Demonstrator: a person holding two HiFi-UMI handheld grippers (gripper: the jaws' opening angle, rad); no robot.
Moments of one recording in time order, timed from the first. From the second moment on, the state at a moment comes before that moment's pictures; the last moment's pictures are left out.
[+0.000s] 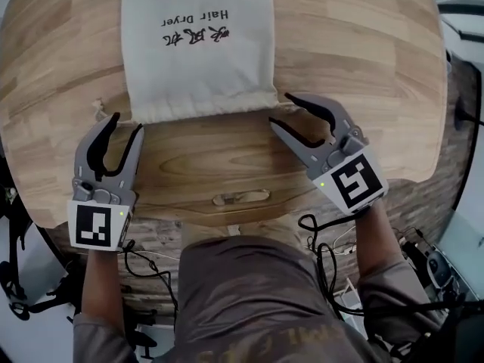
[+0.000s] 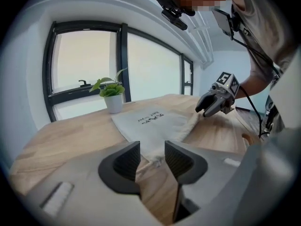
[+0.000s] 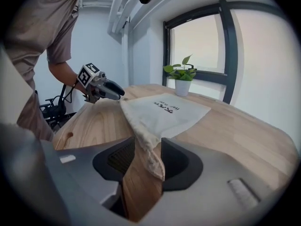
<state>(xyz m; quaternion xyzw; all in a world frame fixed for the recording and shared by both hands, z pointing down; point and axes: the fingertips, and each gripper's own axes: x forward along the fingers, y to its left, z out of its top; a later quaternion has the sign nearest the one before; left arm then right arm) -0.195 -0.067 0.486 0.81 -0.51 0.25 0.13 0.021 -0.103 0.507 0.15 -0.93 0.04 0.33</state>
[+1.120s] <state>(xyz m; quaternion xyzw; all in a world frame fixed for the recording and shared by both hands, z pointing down) -0.193 -0.050 0.541 0.83 -0.36 0.39 0.18 0.035 -0.106 0.539 0.10 -0.89 0.06 0.43</state>
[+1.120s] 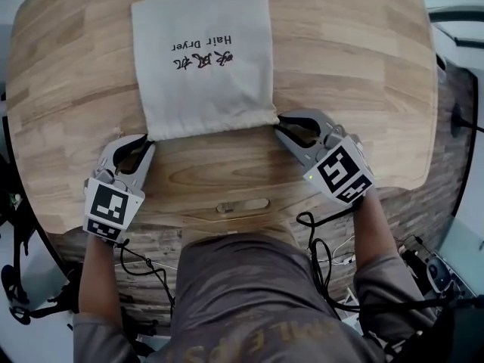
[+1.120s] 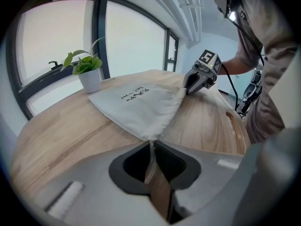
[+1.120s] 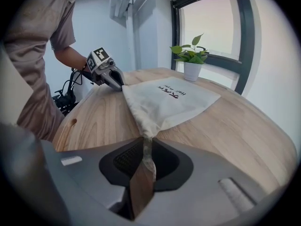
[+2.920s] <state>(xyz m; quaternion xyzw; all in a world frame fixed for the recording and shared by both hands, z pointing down) -0.231 -0.051 0.527 0.79 -0.42 0.40 0.19 0.118 -0.104 0.541 0.16 -0.84 0.17 0.48</state>
